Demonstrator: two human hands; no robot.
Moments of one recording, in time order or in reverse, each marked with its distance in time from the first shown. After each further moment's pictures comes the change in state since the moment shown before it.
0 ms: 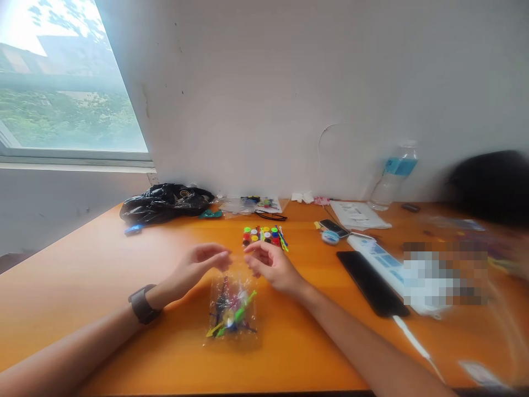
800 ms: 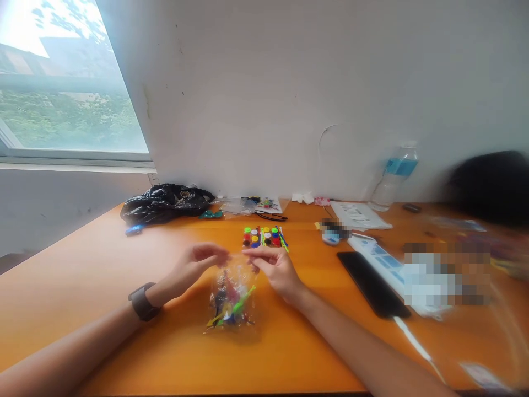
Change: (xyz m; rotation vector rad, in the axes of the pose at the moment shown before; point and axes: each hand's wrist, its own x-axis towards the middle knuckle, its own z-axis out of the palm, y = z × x) left_hand 0.004 -0.007 -0.008 0.024 0.041 0.058; right_hand -0.001 0.001 0.011 0.064 0.198 -0.078
